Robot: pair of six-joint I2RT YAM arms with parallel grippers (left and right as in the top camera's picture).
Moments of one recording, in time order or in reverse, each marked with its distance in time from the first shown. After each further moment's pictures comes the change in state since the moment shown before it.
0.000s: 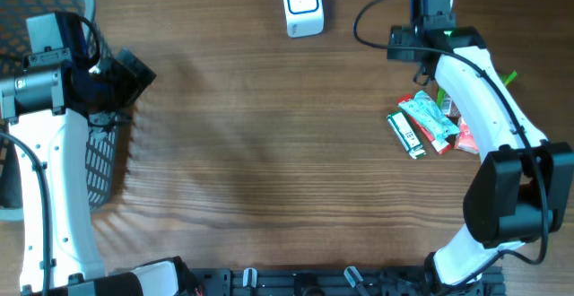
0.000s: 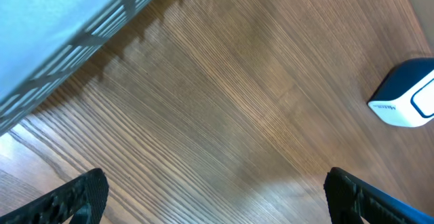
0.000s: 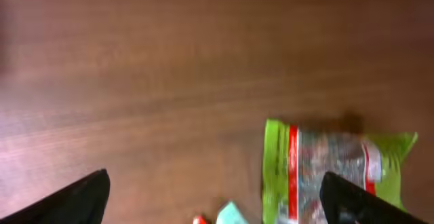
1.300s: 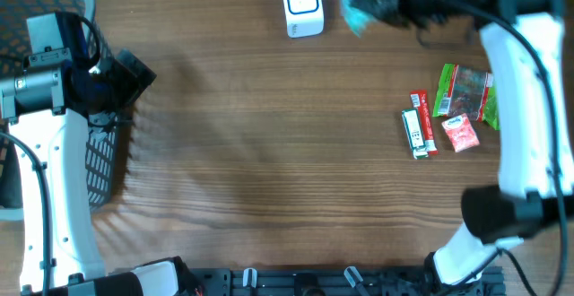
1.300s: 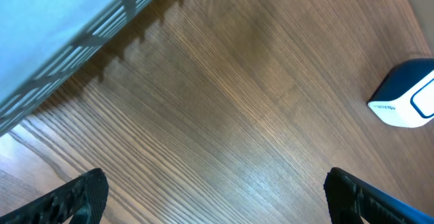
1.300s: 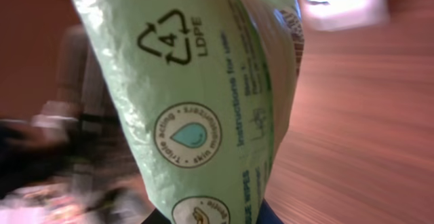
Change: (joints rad) left arm 0.000 0.000 0.000 0.000 0.000 0.000; right arm 0.000 -0.001 0.756 -0.791 -0.970 0.096
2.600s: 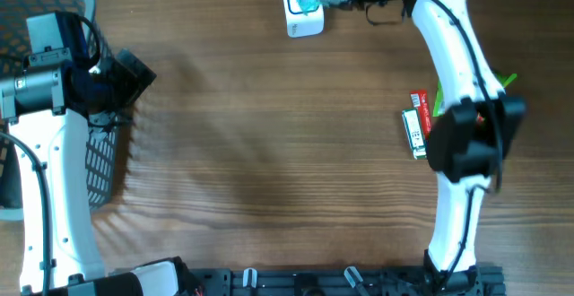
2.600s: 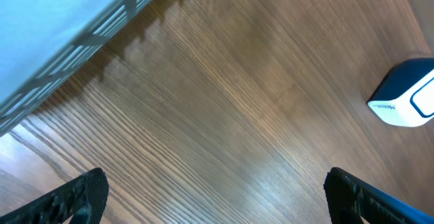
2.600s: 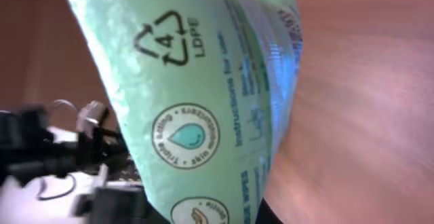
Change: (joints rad) left arm 0.000 0.000 0.002 -0.003 0.000 0.000; right arm 0.030 0.475 -0.019 0.765 -0.604 0.101
